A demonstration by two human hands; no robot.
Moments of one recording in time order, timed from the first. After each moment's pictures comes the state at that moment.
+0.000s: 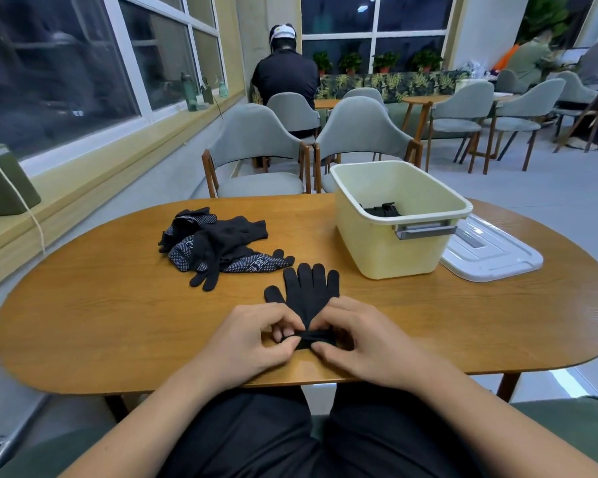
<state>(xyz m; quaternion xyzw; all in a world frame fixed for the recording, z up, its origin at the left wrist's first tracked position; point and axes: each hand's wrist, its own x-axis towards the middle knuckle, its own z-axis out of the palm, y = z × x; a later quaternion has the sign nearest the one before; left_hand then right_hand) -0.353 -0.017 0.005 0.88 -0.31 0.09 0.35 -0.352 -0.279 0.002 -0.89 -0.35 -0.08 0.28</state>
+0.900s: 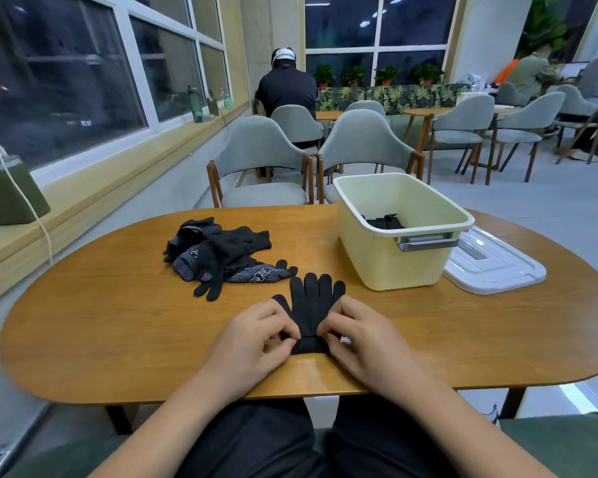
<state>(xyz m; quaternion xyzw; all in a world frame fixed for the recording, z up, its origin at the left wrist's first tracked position) -0.354 -0.018 0.003 0.90 -0.29 0.16 0.30 -0.351 -0.274 -0.007 -0.90 -0.31 -0.18 0.24</state>
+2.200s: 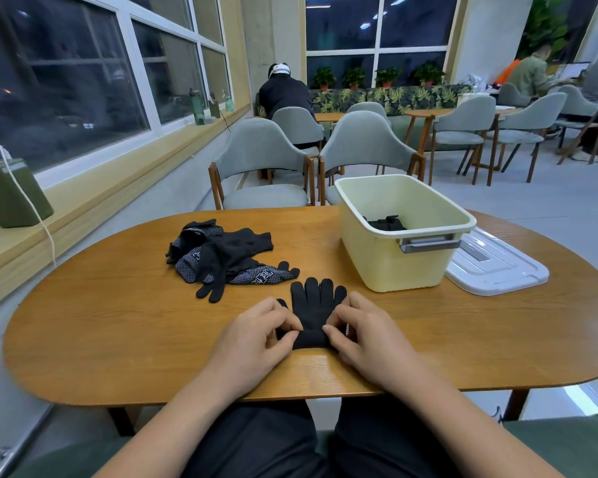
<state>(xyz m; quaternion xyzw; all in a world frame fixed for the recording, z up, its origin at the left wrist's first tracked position) -0.348 -0.021 0.000 0.91 -0.24 0.16 0.31 -0.341 -0.269 -0.006 -0.92 -0.21 -0.14 0.30</state>
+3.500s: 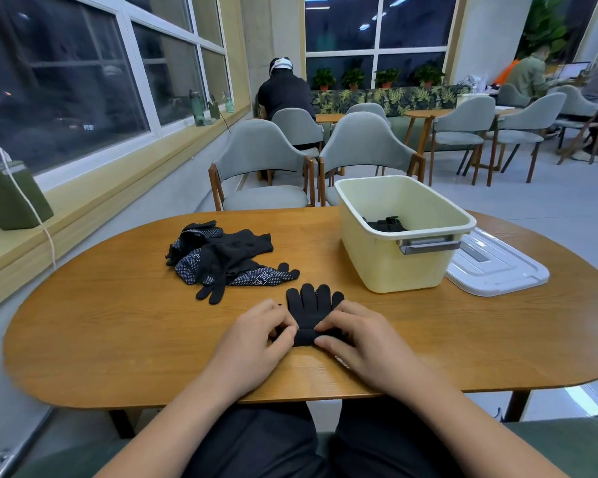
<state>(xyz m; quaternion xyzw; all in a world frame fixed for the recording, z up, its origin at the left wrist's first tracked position) -0.339 -0.023 -0.005 0.91 -0.22 0.15 0.31 -0.339 -0.271 -0.008 -0.90 -0.27 -0.14 0.31</state>
